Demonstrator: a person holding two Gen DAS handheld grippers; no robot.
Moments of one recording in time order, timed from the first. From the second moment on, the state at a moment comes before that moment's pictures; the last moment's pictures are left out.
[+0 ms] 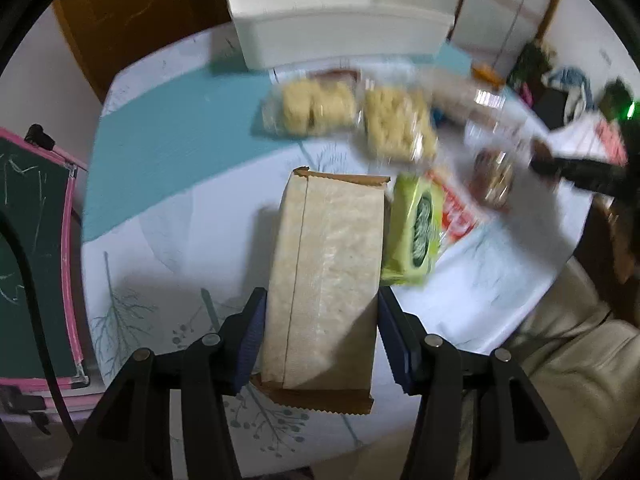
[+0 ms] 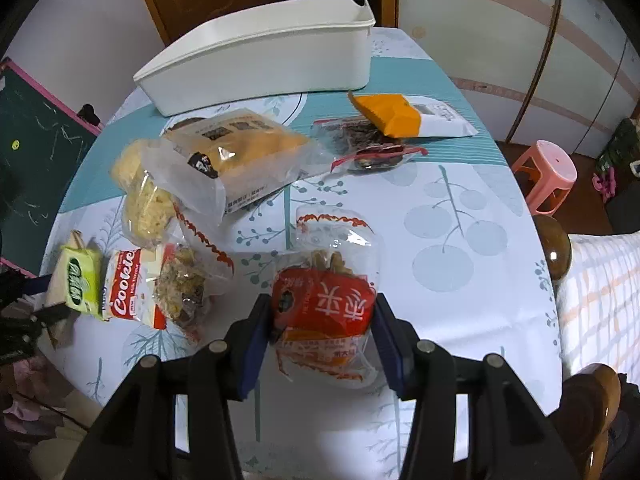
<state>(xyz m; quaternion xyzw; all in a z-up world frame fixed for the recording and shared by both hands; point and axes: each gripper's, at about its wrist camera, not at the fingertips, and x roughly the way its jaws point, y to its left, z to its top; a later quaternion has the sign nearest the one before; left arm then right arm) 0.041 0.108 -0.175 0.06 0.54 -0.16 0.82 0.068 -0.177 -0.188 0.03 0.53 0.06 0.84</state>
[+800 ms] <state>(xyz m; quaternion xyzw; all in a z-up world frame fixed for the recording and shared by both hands) 0.119 0.033 0.045 0.02 0.35 -0.15 0.92 0.106 -0.173 -0.024 0.06 0.36 0.10 0.92</state>
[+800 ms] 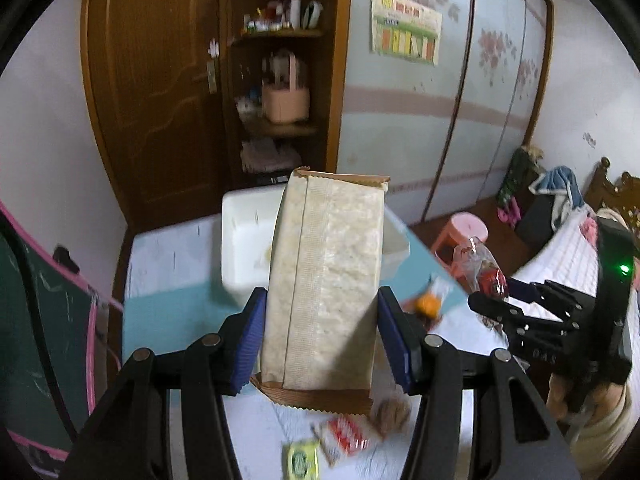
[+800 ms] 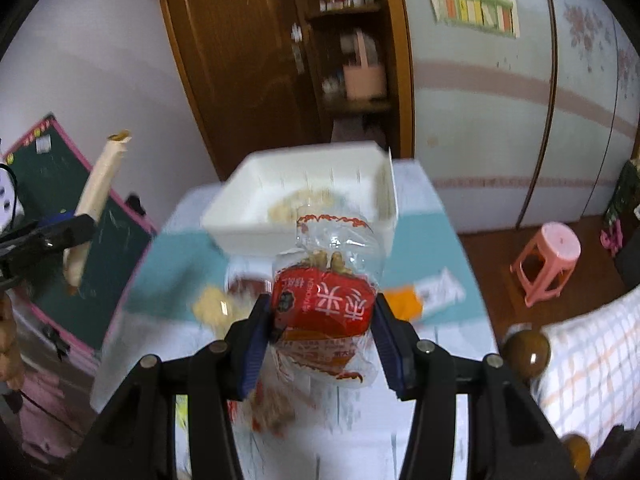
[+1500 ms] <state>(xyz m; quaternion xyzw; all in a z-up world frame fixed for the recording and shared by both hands) 0.330 -0.025 0.054 0.04 0.34 -0.05 0.94 0.294 -0.150 0.026 0.02 0.33 0.05 0.94</state>
